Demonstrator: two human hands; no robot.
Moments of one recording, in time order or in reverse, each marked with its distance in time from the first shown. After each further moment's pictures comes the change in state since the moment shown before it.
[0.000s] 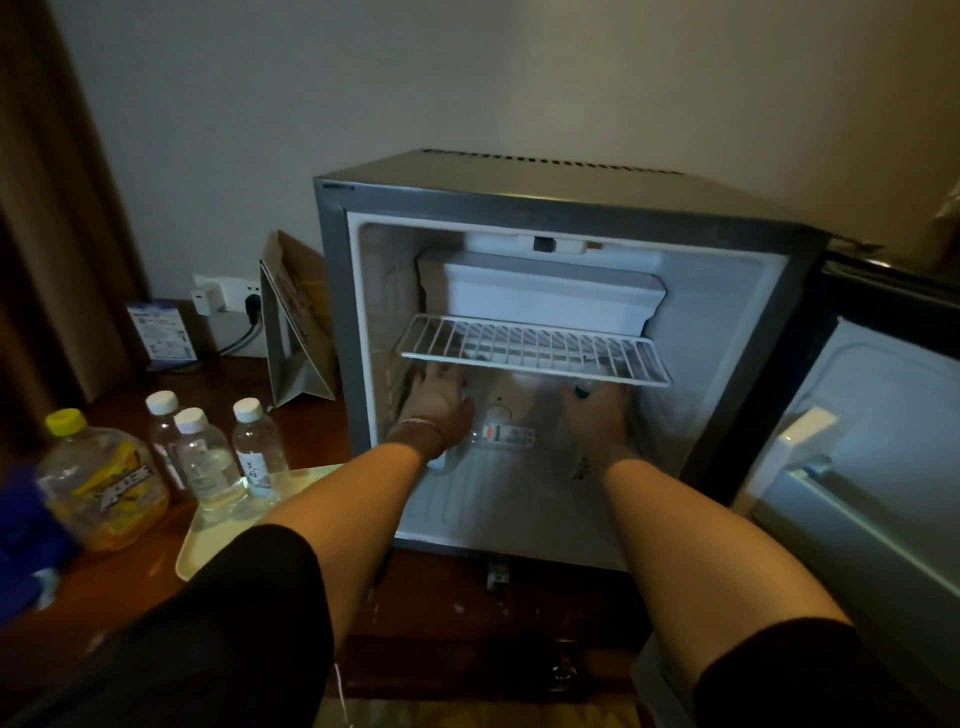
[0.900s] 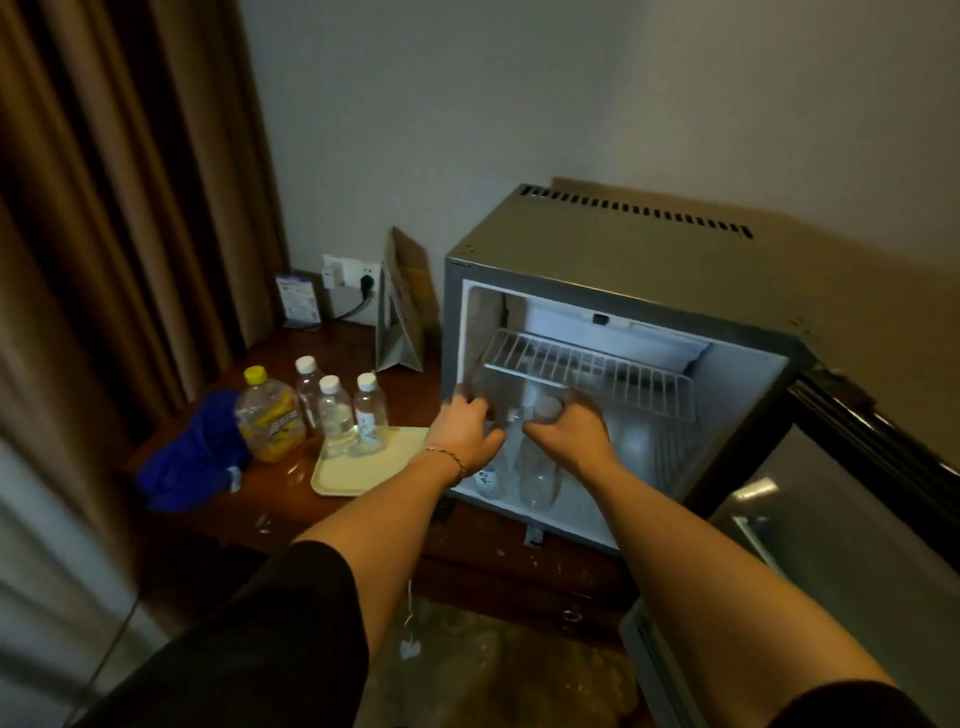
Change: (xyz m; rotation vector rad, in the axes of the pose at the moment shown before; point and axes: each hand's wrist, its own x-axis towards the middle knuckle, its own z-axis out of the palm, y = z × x) left_hand -0.122 0.021 -0.109 -0.075 -0.042 -0.227; right_hand -0.104 -0.132 -0.032 -0.299 -0.536 -0.108
